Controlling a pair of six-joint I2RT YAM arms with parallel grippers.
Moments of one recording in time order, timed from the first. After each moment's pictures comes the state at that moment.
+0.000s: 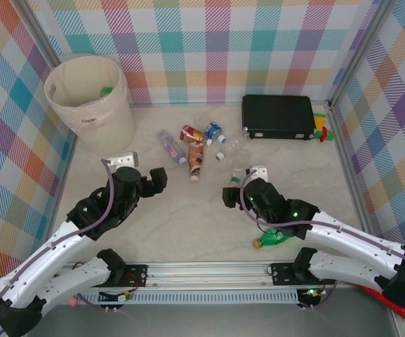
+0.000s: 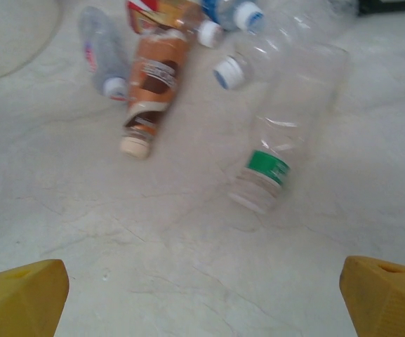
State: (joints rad) left arm -0.72 0.78 0.87 -0.66 -0.44 -0.65; right arm 0.96 0.94 0.74 -0.52 0.42 0.68
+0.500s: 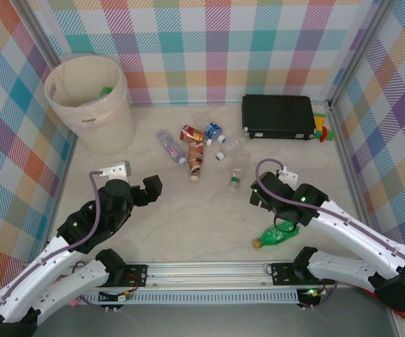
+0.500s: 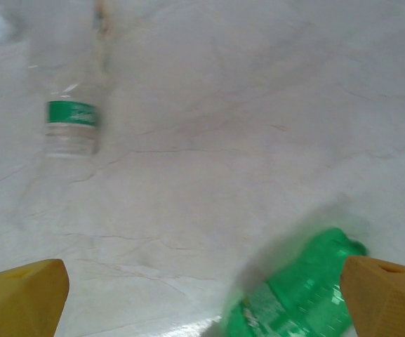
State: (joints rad) left arm -0.73 0.61 0.76 -0.65 -0.43 -0.66; right arm 0.84 0.99 0.95 -1.18 0.47 1.08
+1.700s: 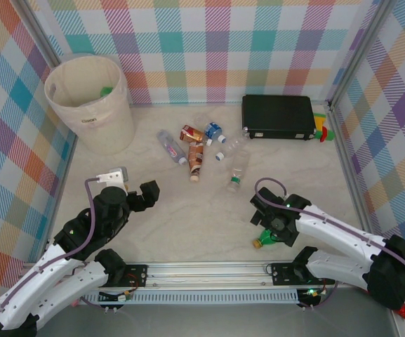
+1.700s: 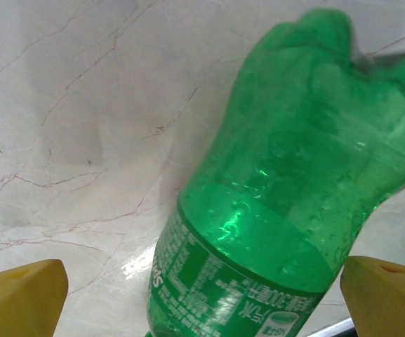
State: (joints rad) left arm -0.73 0.54 0.70 -0.66 -0.42 -0.66; right arm 0.78 1.05 0.63 -1.03 0.17 1.33
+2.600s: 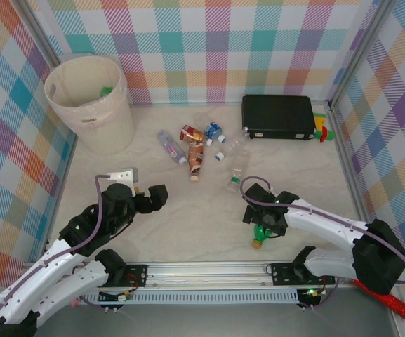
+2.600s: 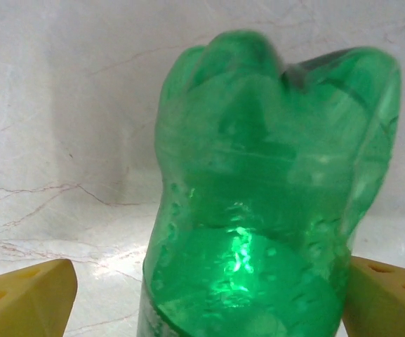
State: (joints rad) left arm -0.73 0.60 0.70 -0.64 -0.26 -0.66; right arm 0.78 1.20 0.64 -0.83 0.19 1.07
